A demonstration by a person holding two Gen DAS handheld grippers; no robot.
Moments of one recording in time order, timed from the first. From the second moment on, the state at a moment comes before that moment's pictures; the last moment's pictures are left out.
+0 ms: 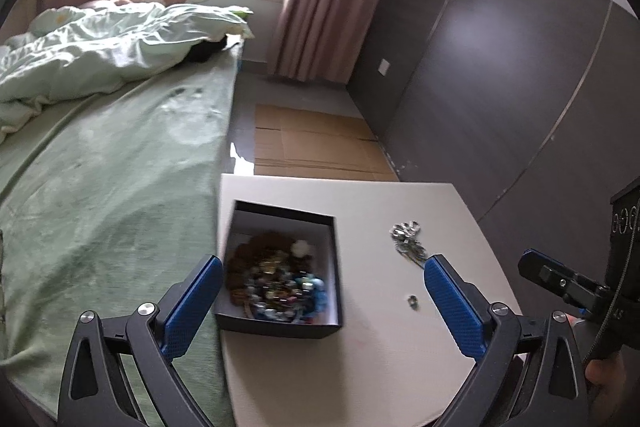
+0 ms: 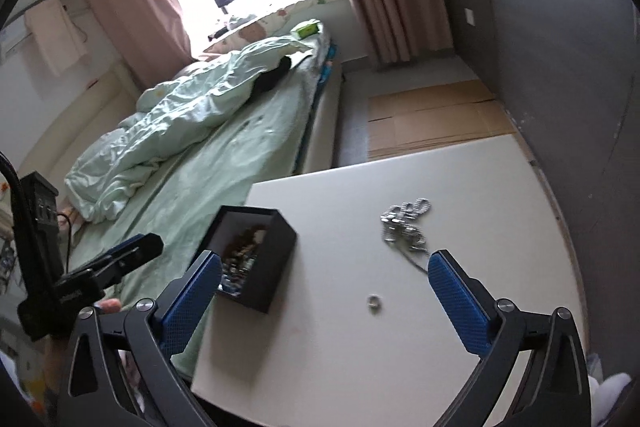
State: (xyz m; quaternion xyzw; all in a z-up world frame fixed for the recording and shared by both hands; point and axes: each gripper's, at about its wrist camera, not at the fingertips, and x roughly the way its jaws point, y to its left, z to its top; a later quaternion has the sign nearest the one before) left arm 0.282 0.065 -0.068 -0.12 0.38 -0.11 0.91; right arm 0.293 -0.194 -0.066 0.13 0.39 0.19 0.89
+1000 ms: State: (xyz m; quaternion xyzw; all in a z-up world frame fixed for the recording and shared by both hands) left arm 0.295 -0.072 -0.123 0.02 0.44 -0.21 0.87; right arm 0.257 -0.324 -0.103 0.17 0.38 0.13 0.90
